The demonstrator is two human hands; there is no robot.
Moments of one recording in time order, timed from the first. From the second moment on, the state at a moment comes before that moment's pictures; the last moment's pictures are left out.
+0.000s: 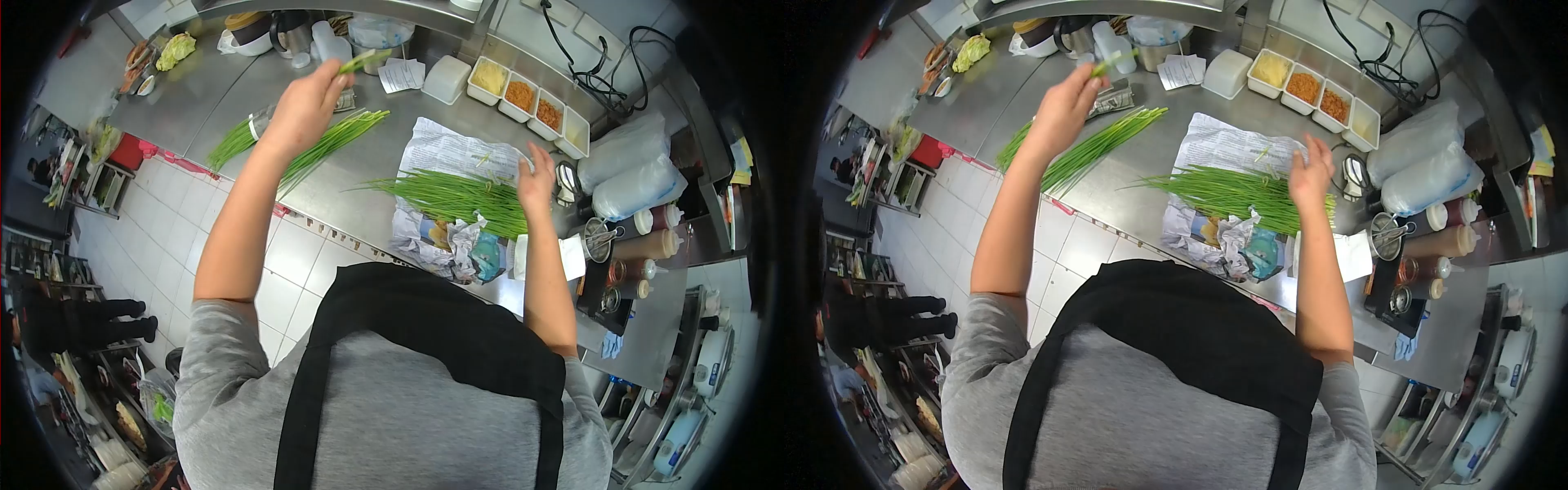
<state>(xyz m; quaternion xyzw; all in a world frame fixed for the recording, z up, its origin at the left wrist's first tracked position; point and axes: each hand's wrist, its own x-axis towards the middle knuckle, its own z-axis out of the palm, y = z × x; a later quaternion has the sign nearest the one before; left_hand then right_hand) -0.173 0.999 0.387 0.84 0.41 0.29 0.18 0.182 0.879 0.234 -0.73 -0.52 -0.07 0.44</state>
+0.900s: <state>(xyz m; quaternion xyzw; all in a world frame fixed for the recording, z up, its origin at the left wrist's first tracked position) -0.006 0.900 0.247 0.95 0.06 0.28 0.12 0.167 0.678 0.217 -0.82 -0.52 -0.10 0.22</state>
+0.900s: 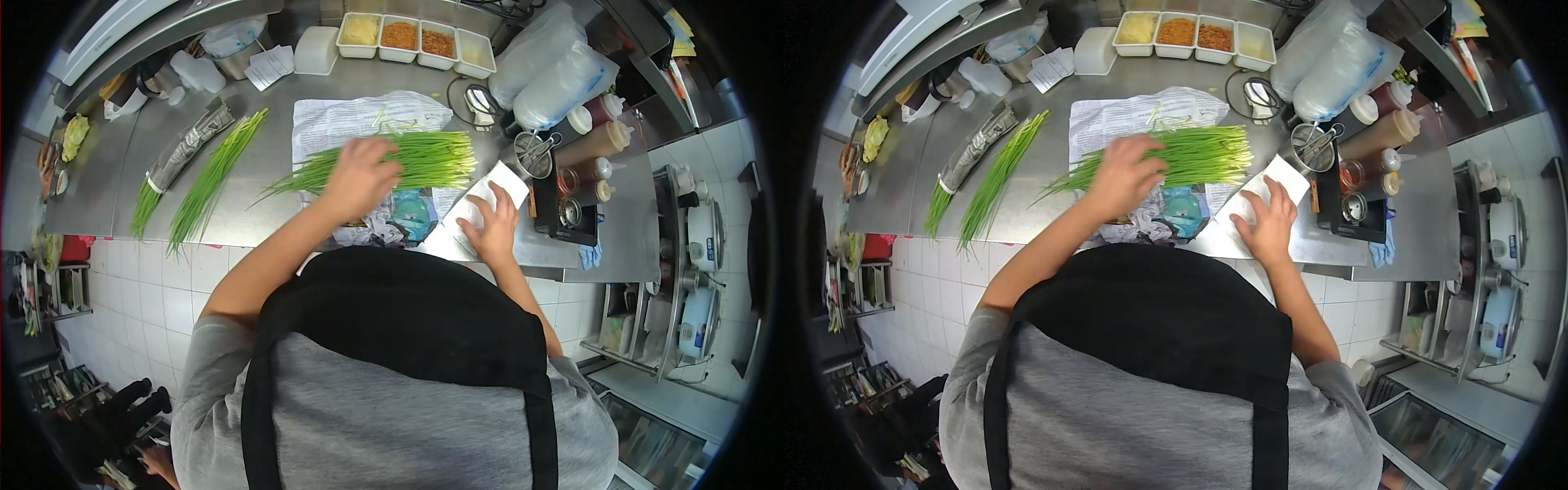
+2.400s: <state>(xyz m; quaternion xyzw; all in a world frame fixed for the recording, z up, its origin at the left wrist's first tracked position) 0.021 0.915 0.288 0.72 0.29 0.26 0.58 0.213 0.840 0.277 -0.42 -0.15 0.29 0.85</state>
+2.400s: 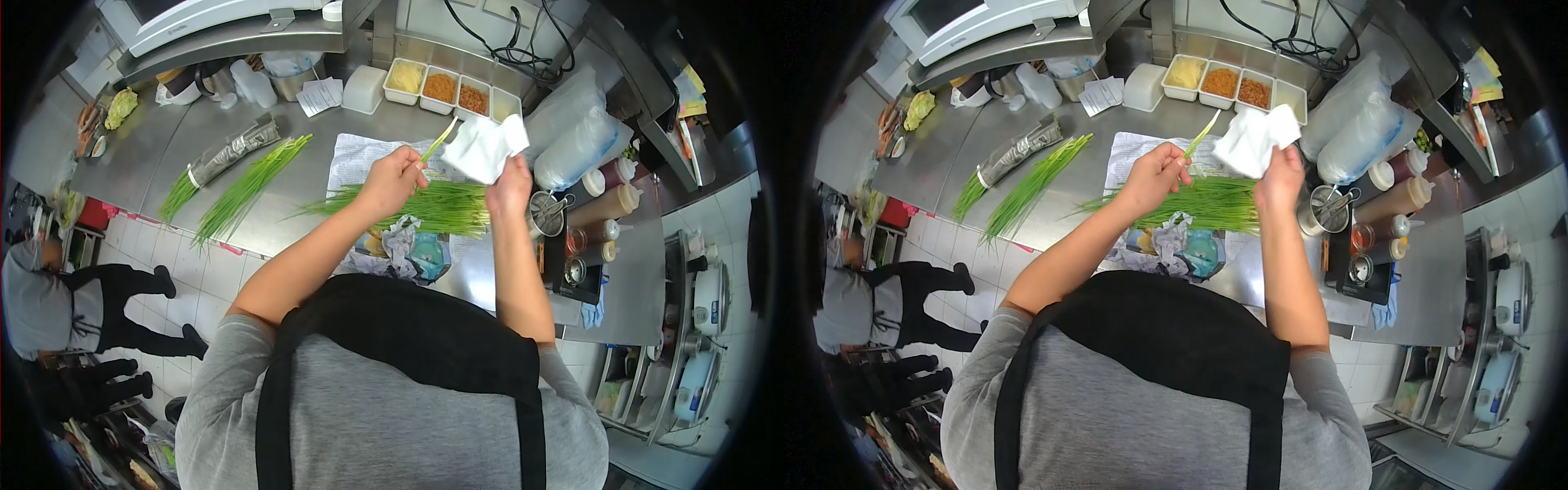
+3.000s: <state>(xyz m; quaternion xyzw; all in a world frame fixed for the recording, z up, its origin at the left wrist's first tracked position) 0.024 0.953 0.327 0.60 0.22 0.26 0.73 0.125 0.833 0.295 -0.56 -0.40 0.36 0.63</state>
